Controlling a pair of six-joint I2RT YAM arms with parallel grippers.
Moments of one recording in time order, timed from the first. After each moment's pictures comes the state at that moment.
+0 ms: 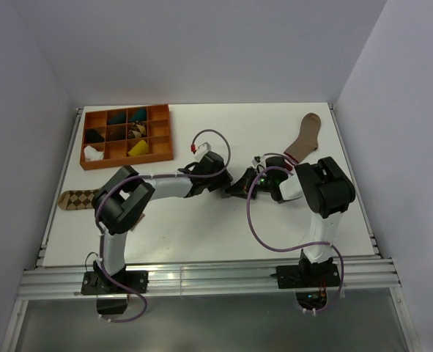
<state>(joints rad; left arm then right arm) -0.80 1.97 1.14 0.10 -0.17 -1.09 0.26 1.92 0.64 0.61 -0.82 0.97</state>
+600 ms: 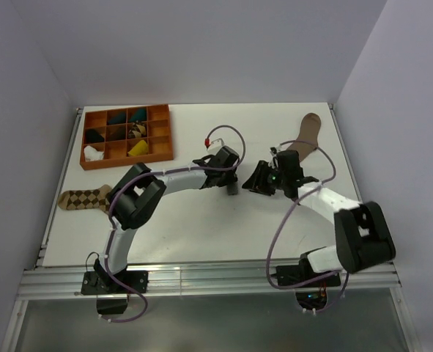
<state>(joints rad) -0.84 2.11 1.42 -0.18 -0.24 -1.01 0.26 1.43 0.64 0.01 -0.45 0.66</state>
